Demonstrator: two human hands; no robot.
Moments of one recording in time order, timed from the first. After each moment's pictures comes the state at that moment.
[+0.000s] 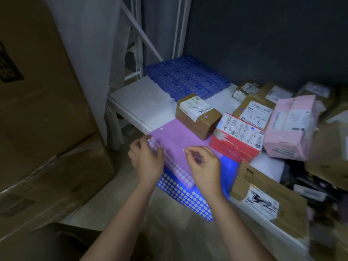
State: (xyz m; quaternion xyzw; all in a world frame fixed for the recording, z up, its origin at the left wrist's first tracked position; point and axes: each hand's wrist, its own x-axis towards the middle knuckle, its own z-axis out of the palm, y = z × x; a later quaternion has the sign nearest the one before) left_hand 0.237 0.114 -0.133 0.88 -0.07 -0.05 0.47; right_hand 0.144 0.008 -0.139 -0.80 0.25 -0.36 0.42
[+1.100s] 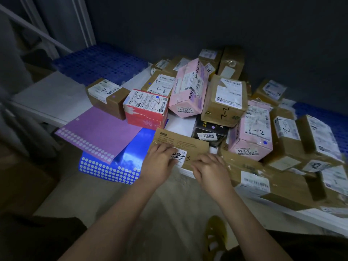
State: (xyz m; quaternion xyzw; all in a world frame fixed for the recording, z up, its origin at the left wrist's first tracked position) left_hand 0.052 0.008 -0.142 0.79 -0.55 -0.09 0.26; right_hand -0.116 -0.075 -0.131 -0.94 0.28 -0.19 -0.03
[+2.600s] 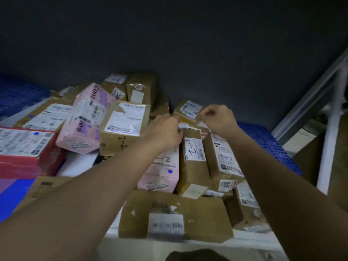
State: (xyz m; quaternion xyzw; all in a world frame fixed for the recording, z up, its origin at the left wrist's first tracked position) left_hand -0.096 -0.230 0.003 0.72 -0.65 -0.11 0.24; right_hand -0.242 -0.322 0.025 -0.79 0.54 -0.25 0.14
